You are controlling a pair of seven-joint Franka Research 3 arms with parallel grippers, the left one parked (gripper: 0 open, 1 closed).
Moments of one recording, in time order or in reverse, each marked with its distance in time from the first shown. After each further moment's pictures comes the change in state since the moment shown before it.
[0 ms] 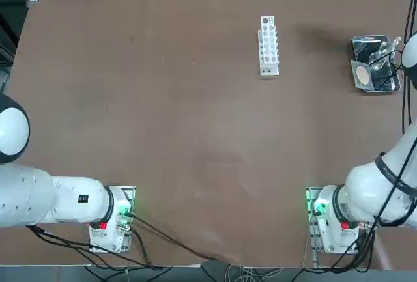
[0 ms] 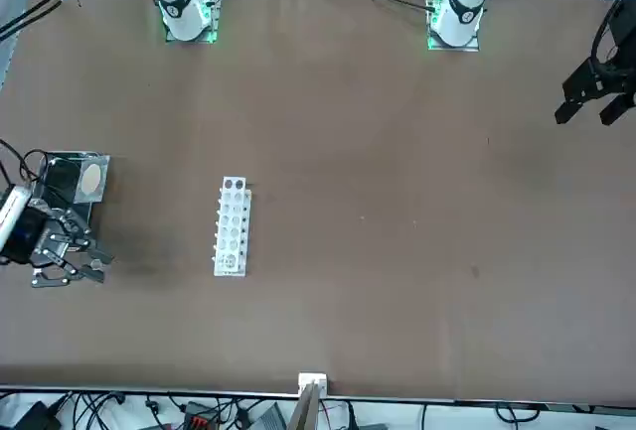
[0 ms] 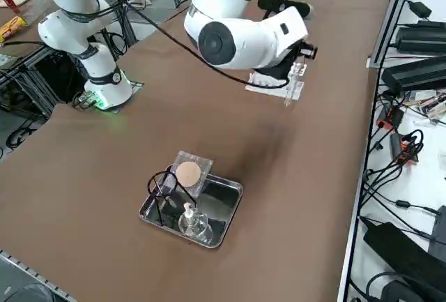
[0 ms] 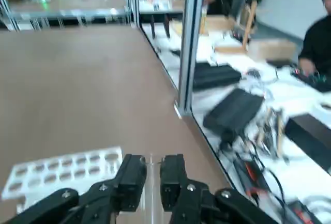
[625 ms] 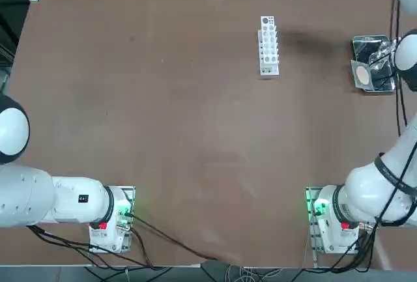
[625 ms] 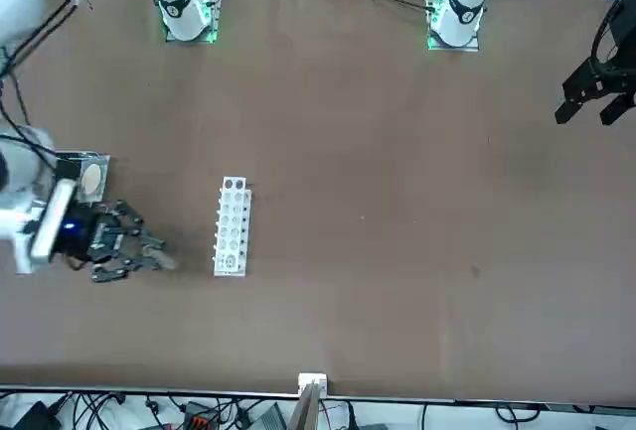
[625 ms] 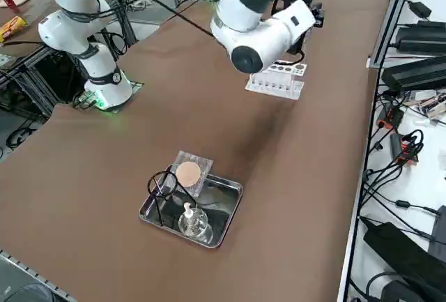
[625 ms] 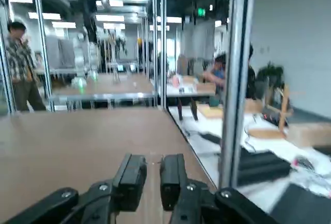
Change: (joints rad) arm 0.044 0.024 0.145 -0.151 0.336 -0.034 -0.197
